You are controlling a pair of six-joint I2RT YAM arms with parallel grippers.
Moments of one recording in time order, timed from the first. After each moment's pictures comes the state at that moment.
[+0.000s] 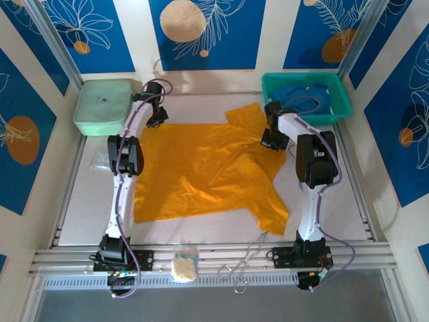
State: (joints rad) left arm -0.13 2.69 2.55 -1.02 -0.10 -0.49; right arm 0.15 2.13 1.61 -0.87 0.13 0.54
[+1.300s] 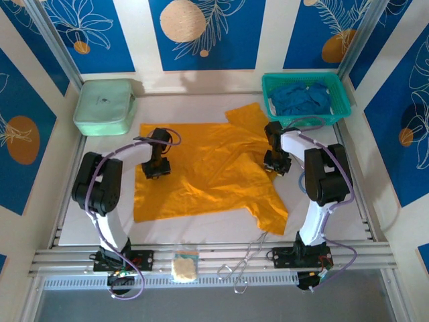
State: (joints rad) left arm -0.33 1.84 1.15 -0.75 -0.13 -0.57; right arm 0.19 1.87 1.21 -0.87 0.11 0.64
